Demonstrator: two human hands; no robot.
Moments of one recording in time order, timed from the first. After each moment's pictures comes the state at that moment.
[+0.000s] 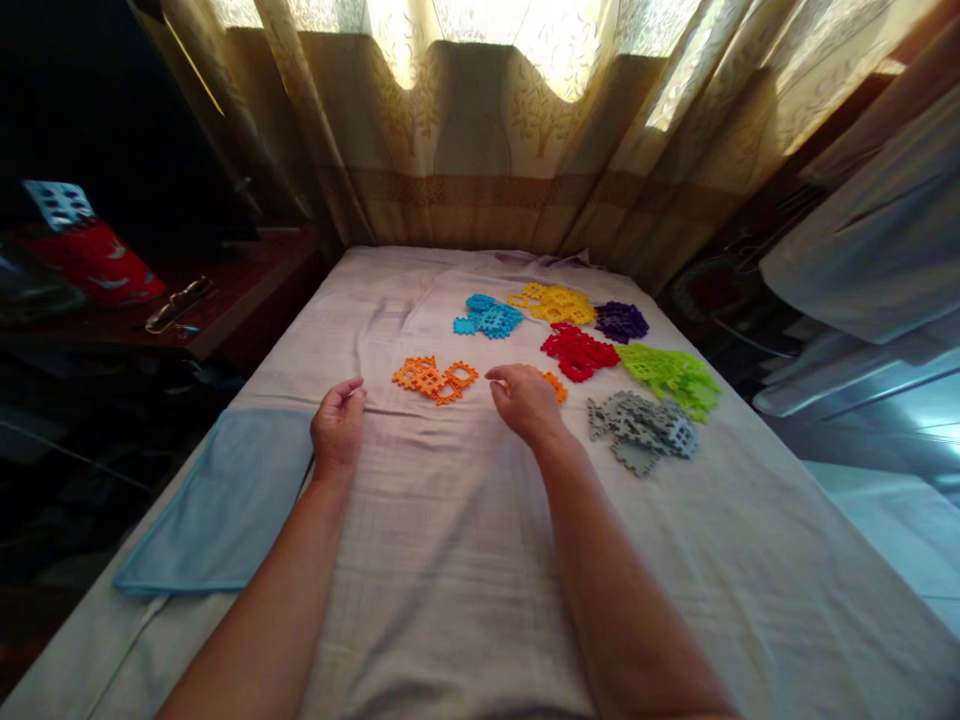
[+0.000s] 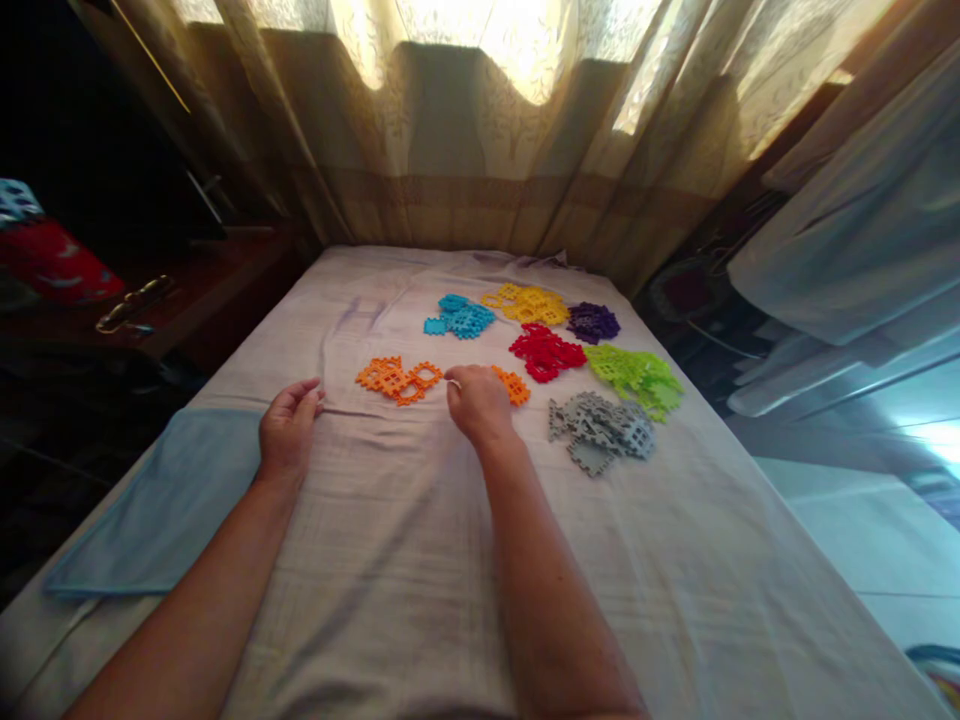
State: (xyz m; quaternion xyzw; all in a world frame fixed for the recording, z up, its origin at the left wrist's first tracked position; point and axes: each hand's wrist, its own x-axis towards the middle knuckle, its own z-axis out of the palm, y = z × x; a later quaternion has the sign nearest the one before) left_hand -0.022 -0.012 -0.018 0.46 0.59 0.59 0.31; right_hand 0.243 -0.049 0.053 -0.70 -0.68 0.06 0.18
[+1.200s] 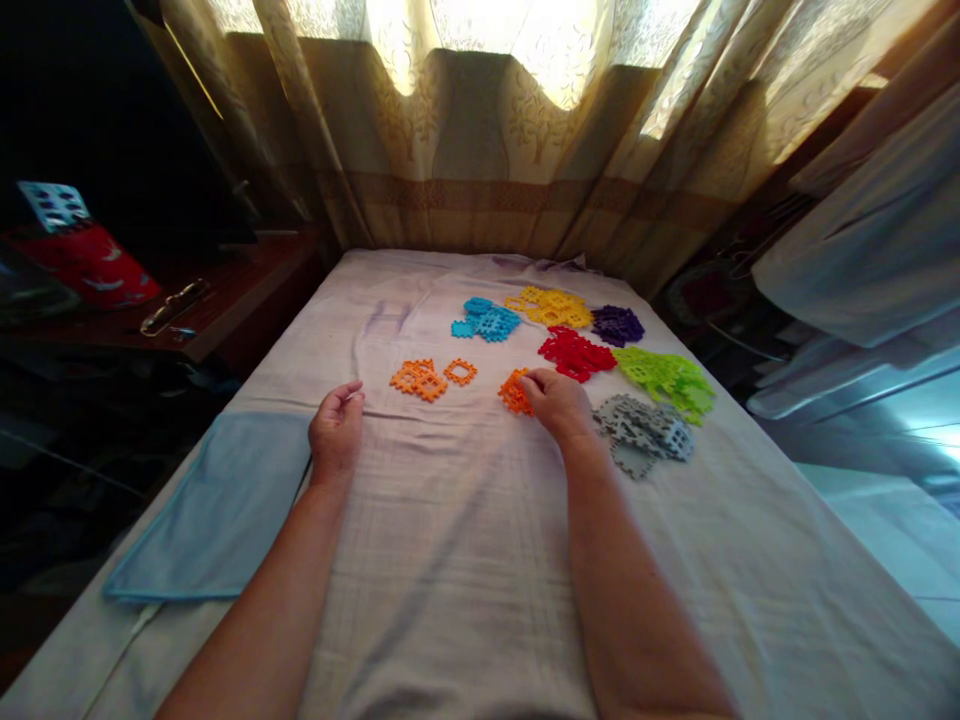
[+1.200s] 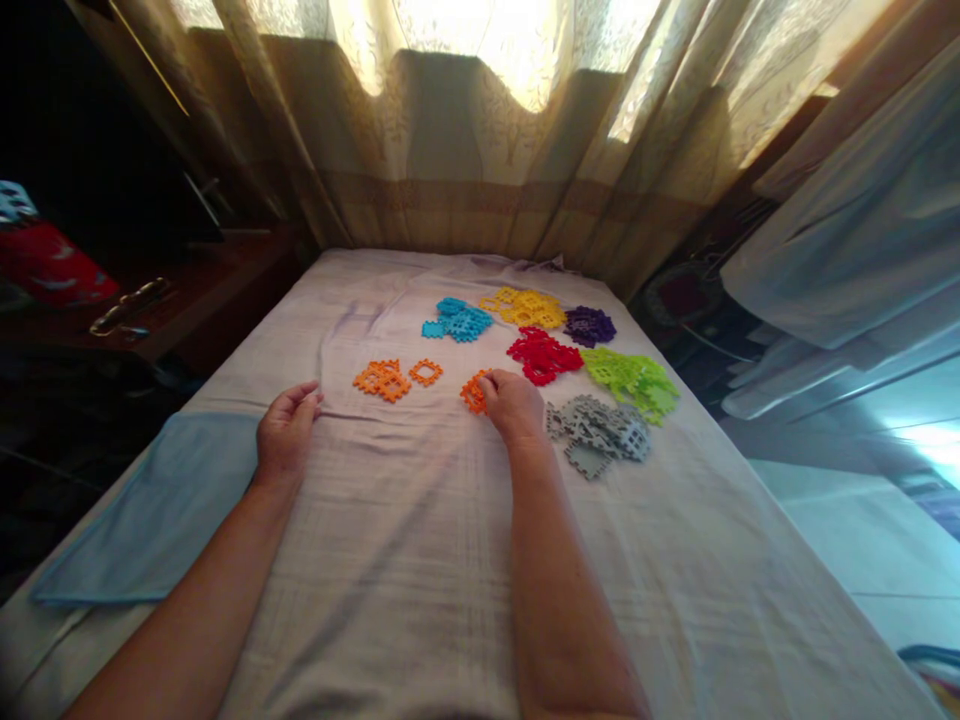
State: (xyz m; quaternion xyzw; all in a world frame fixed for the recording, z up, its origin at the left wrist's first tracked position) left_hand -0.019 -0.015 -0.011 0.46 0.60 0.58 0.30; right_hand 0.285 -0.050 0.049 -0.79 -0.58 0.06 0.17
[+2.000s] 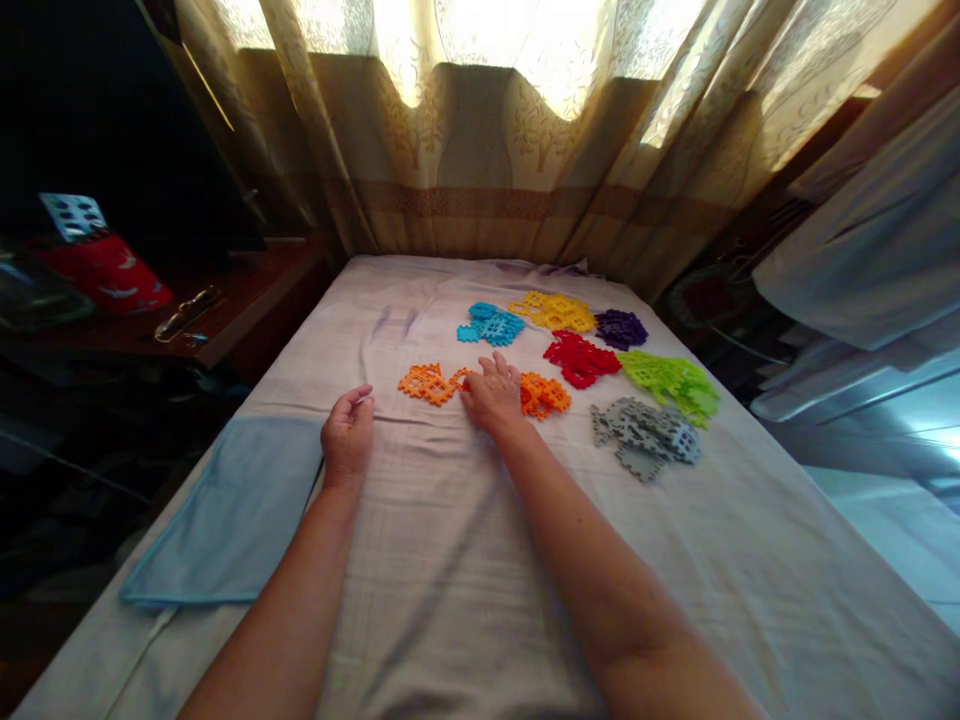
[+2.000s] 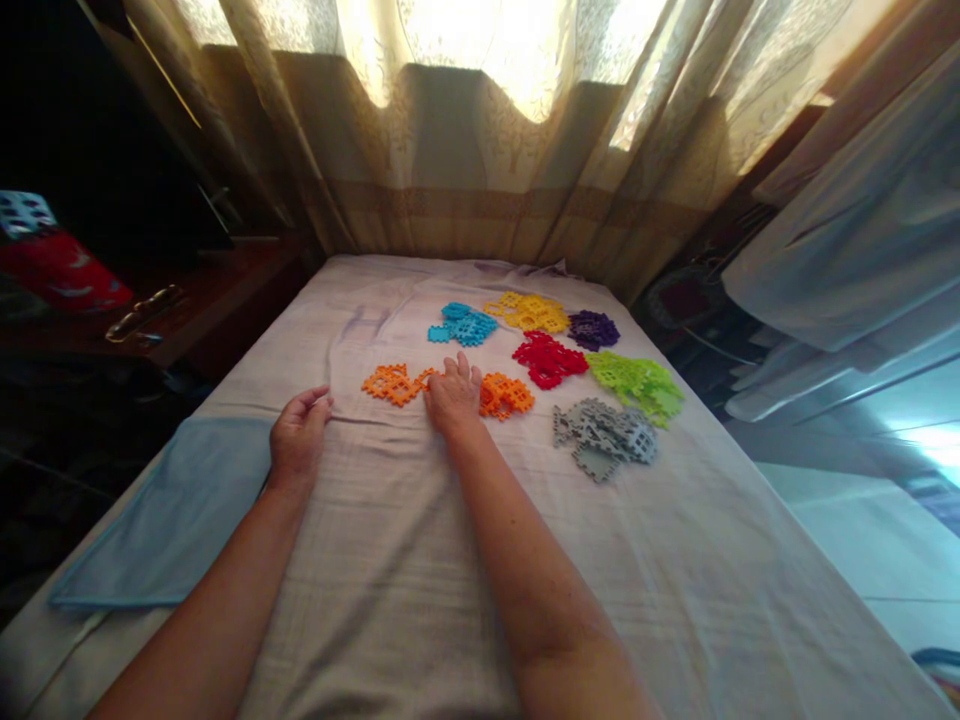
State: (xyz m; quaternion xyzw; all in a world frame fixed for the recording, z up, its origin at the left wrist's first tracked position) left_hand -0.020 -0.017 -0.009 0.47 0.60 0.57 0.30; right_hand 0.201 -0.014 0.029 -0.70 -0.70 0.04 0.12
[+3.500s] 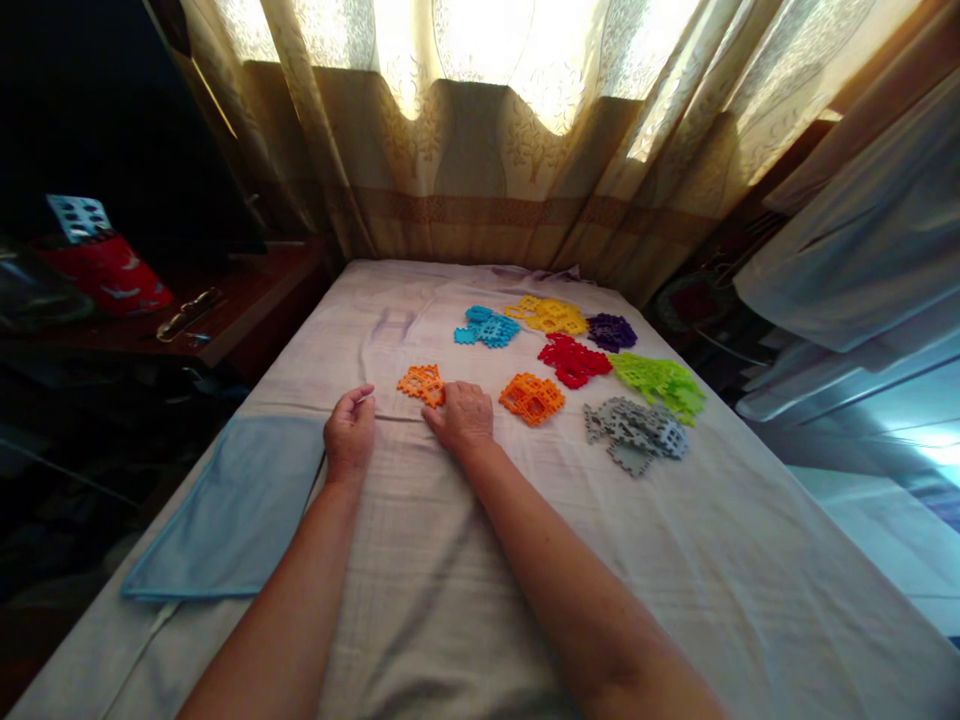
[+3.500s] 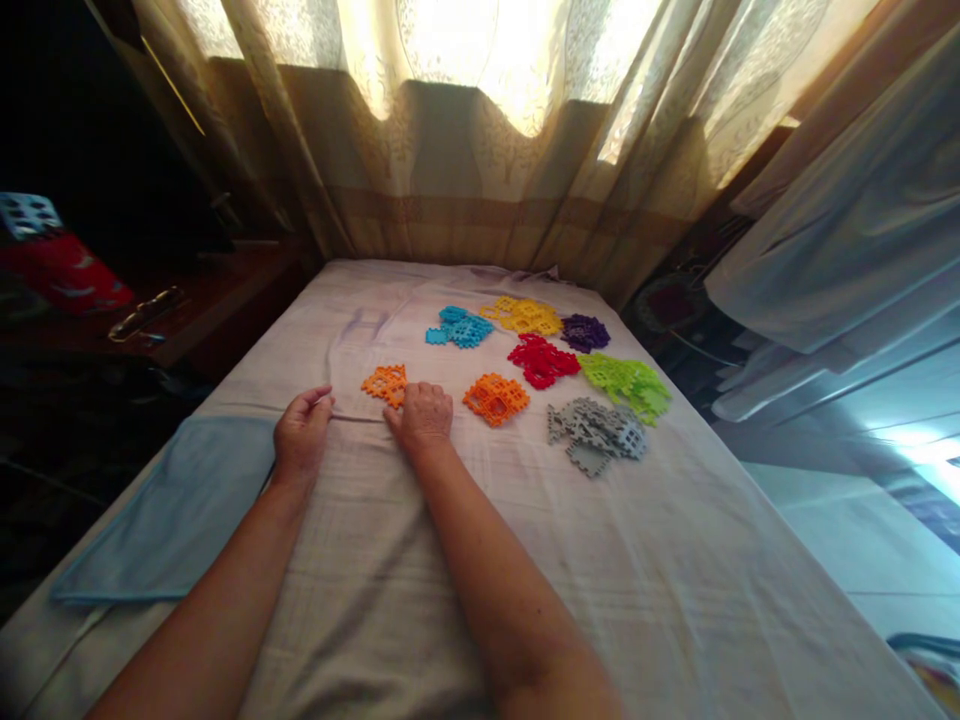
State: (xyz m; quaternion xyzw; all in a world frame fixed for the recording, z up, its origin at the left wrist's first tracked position) left_hand -0.018 -0.017 -0.006 0.49 0.61 0.56 0.28; right_hand 0.153 -0.034 0.020 -0.72 -0.68 0.03 0.16
